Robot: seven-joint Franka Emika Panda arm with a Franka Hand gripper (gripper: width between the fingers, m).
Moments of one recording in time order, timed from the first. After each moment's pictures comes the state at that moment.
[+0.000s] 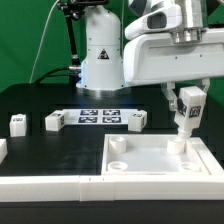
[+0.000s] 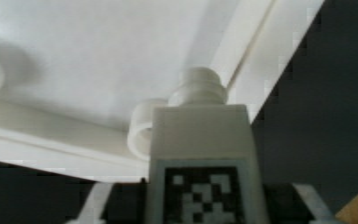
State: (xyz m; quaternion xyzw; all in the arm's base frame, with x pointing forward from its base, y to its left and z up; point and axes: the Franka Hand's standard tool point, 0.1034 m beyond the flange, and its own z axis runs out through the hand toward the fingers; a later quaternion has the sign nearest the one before) arm 0.592 0.119 0.099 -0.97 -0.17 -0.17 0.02
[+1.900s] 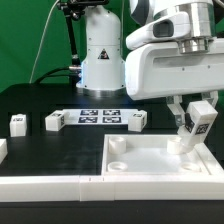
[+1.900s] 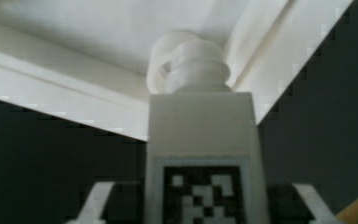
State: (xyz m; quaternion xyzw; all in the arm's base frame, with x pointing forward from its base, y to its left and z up) arm 0.630 0.121 0.099 -0.97 -0.19 -0.17 0.02
